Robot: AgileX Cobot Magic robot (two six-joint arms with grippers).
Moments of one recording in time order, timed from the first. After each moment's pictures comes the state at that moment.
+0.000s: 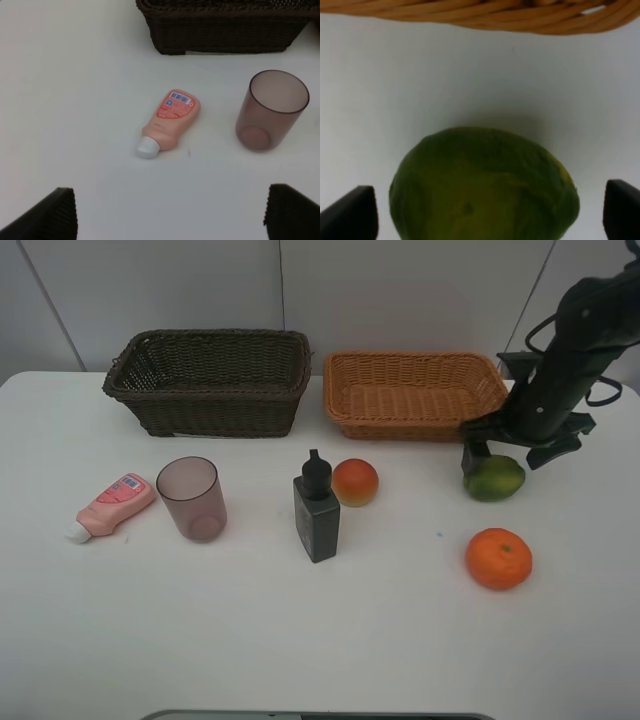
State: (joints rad) left arm -0.04 -0.01 -0.50 -0.01 1.06 -0.01; right arm 0.13 1.90 -1.14 -0.11 0.74 0.07
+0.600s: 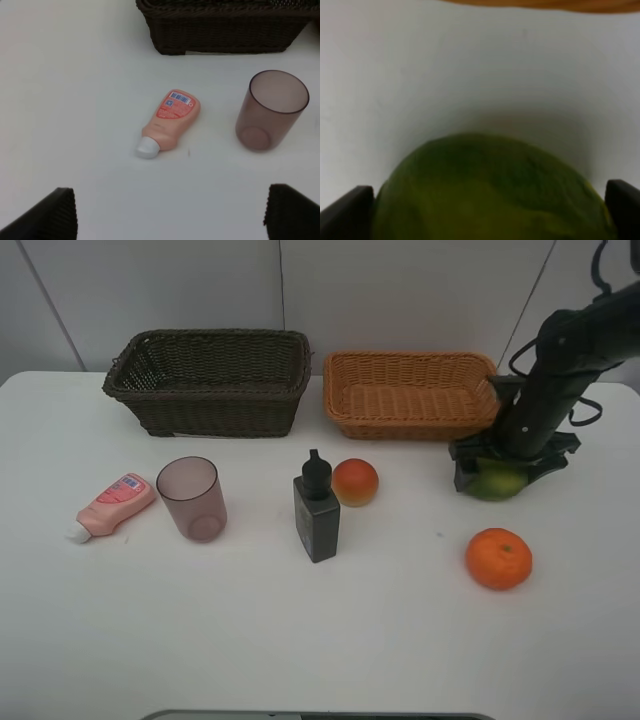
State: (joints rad) left arm -0.04 -0.01 -0.50 -0.01 1.06 -0.01; right arm 0.13 1.99 -1.14 -0.11 0.69 0.09
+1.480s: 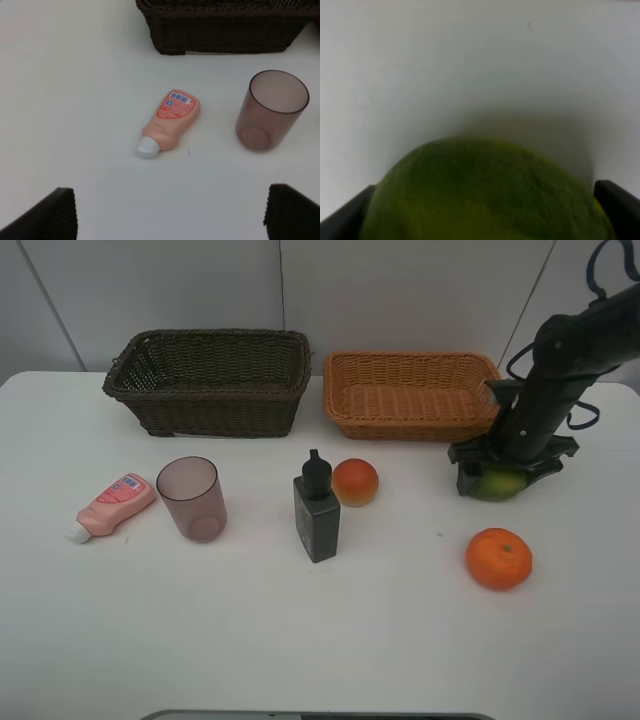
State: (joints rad) left arm -0.04 -0.01 -0.50 -0.01 1.06 -0.01; right arm 0.13 2.00 -1.14 -0.11 0.69 0.09
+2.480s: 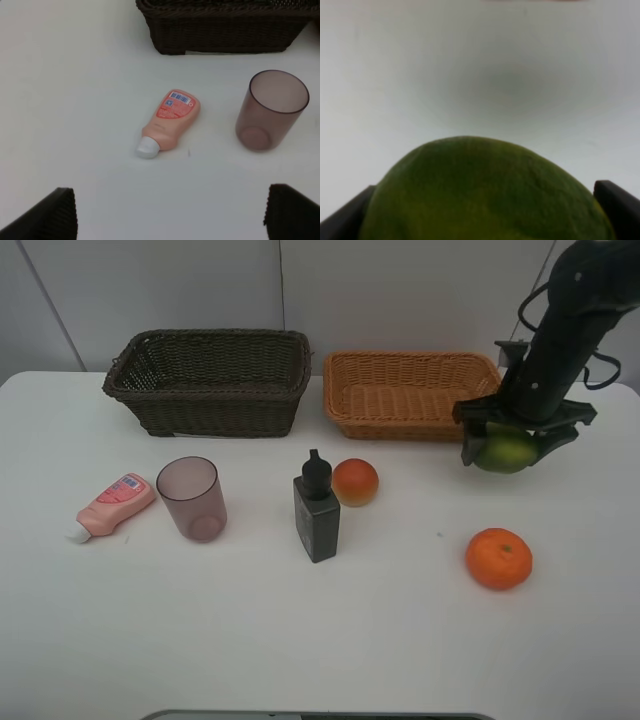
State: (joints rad) left arm -0.04 -0.01 -0.50 -0.01 1.06 -0.01; right arm 0.16 1.92 -1.31 -0.07 0.99 0.16
